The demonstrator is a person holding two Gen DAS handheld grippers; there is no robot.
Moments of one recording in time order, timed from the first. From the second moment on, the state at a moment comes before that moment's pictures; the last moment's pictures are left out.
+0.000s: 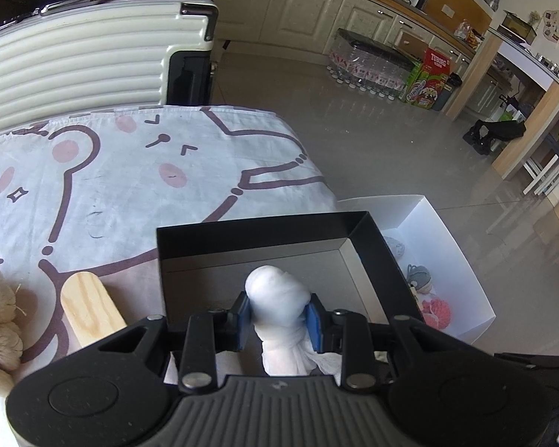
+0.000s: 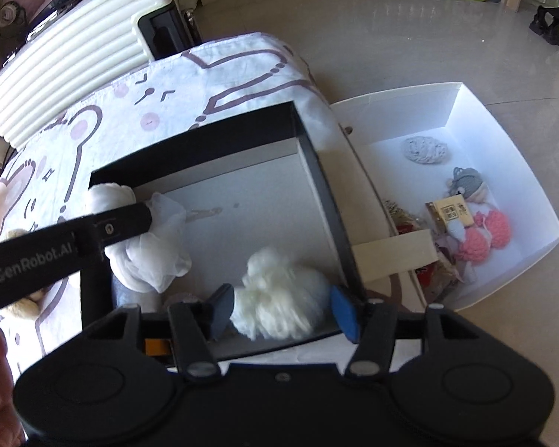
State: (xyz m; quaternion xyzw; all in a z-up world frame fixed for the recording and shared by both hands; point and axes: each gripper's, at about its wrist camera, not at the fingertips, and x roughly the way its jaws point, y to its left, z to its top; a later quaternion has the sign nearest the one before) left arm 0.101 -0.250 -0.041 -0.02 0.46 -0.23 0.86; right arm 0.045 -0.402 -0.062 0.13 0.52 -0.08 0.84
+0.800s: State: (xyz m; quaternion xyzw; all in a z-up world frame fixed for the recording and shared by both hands) left arm 0.112 -0.229 -0.045 -0.07 0.48 -0.21 0.85; right arm 0.063 -0.379 -0.081 0.15 0.55 -0.02 0.82
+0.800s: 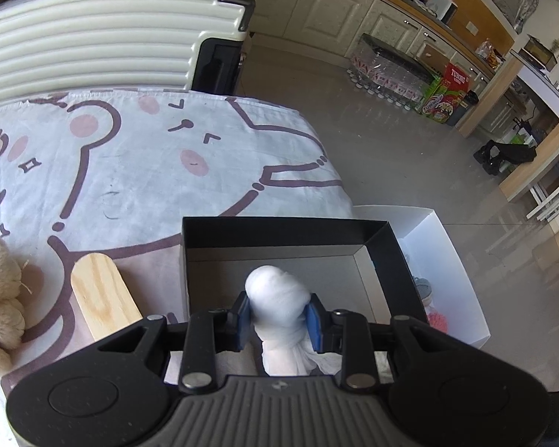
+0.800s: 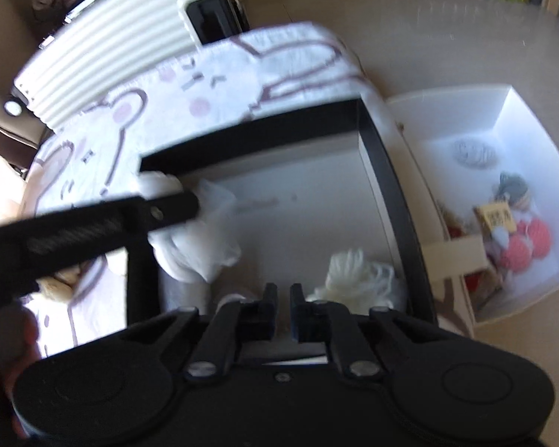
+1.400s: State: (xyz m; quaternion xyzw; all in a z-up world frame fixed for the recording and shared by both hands) left arm 0.103 -0.278 -0.076 -0.04 0.54 -0.26 0.80; right arm 0.034 -0.416 -0.046 0.16 0.51 -0.05 0.85
